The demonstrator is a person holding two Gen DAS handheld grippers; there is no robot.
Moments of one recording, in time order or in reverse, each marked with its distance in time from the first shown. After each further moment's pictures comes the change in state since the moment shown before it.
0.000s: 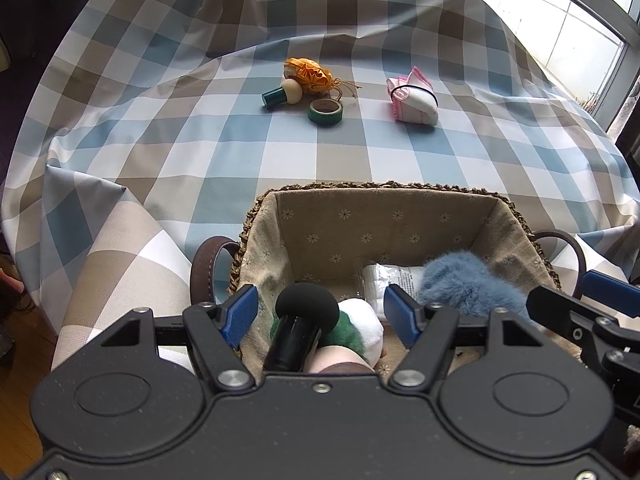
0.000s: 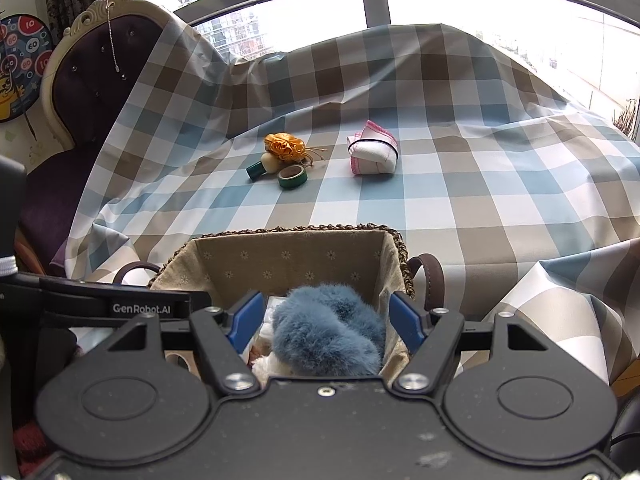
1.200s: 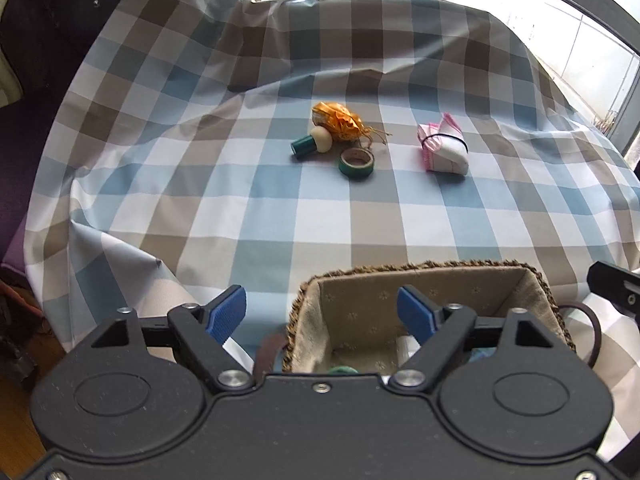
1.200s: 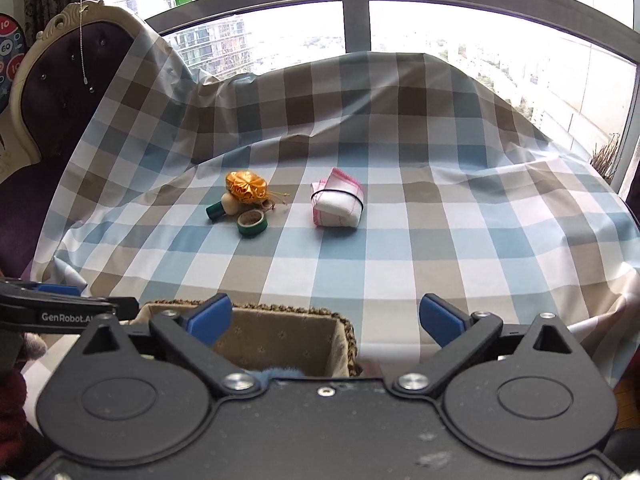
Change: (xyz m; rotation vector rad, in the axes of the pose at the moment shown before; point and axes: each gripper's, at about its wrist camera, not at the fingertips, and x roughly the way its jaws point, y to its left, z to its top) left arm -0.006 0.018 0.062 0.009 -0.049 0.079; right arm 0.020 -0.019 0.085 -0.035 -0.018 -0.106
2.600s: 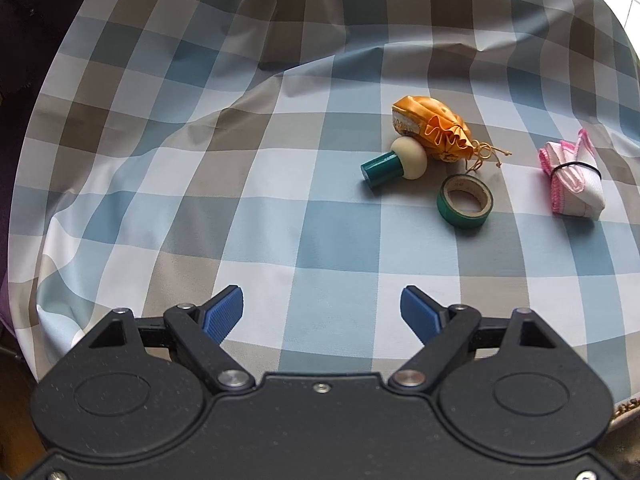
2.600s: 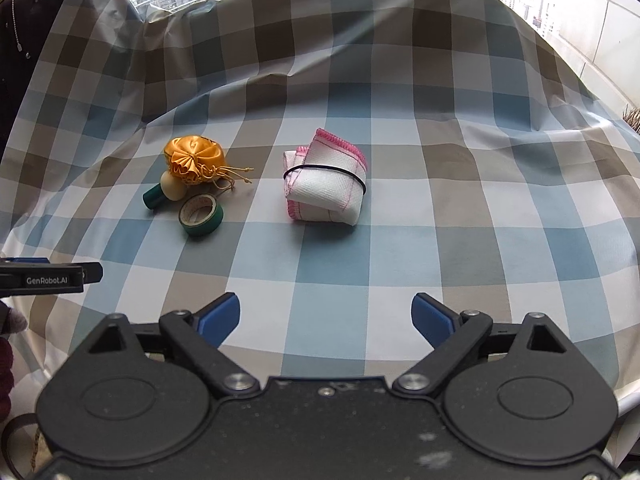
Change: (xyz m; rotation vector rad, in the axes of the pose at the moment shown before) left arm 0.147 0.037 0.075 -0.010 0.127 0.124; right arm 0.182 -0.010 0.060 0.029 0.244 -0.004
